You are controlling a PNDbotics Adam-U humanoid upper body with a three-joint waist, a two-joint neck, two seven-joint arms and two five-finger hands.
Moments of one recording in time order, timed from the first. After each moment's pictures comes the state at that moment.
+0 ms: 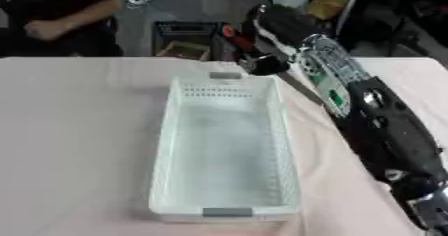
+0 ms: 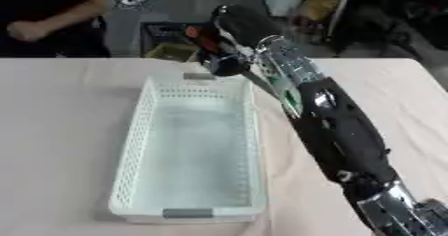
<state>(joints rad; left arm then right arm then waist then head) -0.28 0.55 0.06 -1.99 0.00 -0.05 0.14 -0.91 -0.16 0.31 -1.23 1.14 -0.07 0.26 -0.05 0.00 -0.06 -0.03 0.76</state>
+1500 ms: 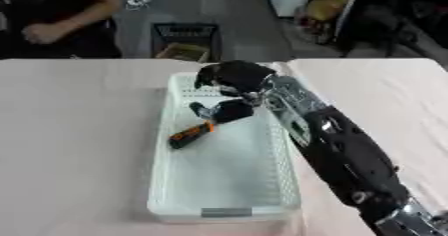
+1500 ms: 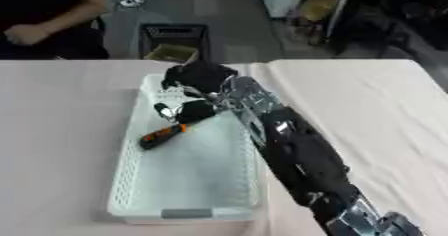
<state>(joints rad) -0.29 0.54 0.06 -1.99 0.00 -0.05 0.14 -0.87 -0.07 0.35 -1.10 1.15 -0.29 0.36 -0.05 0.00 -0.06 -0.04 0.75</state>
